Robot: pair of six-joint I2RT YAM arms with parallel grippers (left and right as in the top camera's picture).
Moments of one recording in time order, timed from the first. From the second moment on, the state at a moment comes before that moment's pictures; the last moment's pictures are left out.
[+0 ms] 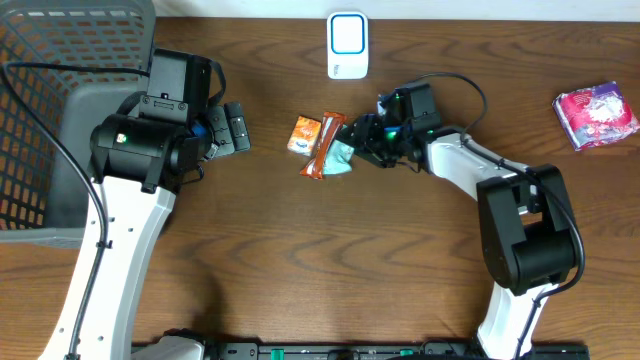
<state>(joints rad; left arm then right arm) -0.21 1.40 1.56 -1.19 -0.17 -0.41 0.29 2.02 1.20 -0.15 -0.63 0.85</state>
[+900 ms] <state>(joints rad) -0.21 1.40 1.56 -1.19 -0.17 -0.41 0.26 2.05 1.39 -0.60 -0.33 0.65</state>
